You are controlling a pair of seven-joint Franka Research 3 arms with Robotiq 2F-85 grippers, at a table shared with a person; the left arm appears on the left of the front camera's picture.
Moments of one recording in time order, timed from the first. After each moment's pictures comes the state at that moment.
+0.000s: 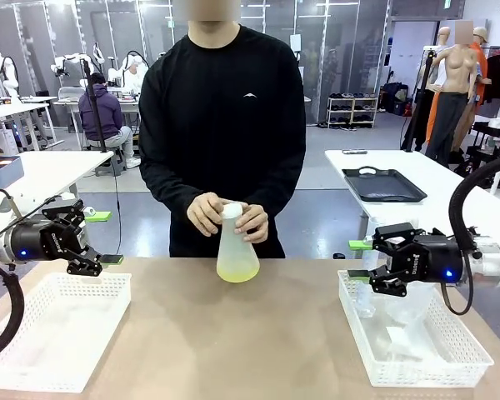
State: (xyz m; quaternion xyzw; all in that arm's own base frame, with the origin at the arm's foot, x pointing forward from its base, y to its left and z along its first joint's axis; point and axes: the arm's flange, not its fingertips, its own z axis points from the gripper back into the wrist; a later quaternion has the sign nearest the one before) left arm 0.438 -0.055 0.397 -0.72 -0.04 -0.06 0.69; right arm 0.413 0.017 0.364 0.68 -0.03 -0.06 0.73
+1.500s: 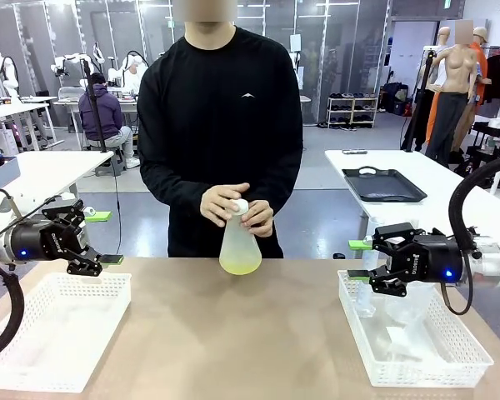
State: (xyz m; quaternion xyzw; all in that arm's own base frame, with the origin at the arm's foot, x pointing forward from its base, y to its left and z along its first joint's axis) left arm 0.438 -0.055 0.397 -0.72 -0.04 -0.06 0.69; right arm 0.413 0.019 0.364 0.68 -0.03 -0.06 0.73
